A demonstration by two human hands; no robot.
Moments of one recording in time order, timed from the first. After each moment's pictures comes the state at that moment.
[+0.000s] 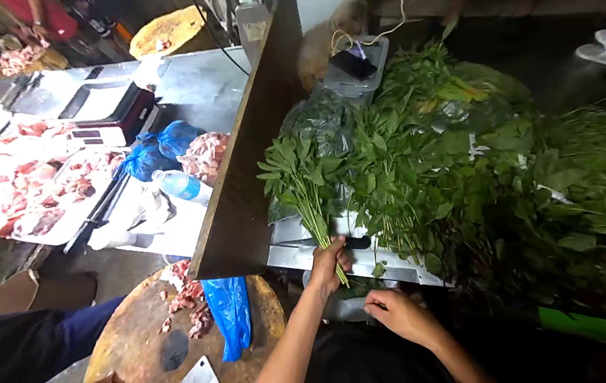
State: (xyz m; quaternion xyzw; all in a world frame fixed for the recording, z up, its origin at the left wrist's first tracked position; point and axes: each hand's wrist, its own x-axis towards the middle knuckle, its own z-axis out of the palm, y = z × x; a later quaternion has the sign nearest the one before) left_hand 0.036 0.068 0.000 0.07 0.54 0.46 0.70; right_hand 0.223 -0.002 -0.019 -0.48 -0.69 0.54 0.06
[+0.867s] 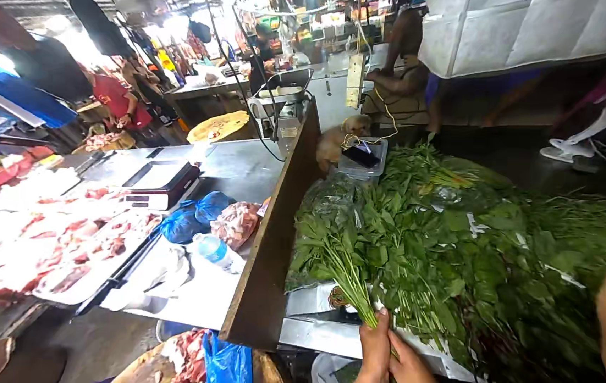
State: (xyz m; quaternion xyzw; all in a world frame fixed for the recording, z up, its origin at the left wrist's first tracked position) left_hand 0.102 0.056 -0.026 0.23 0.60 0.48 0.59; right_hand 0.191 0.017 0.002 -0.59 -0.56 0.53 0.22
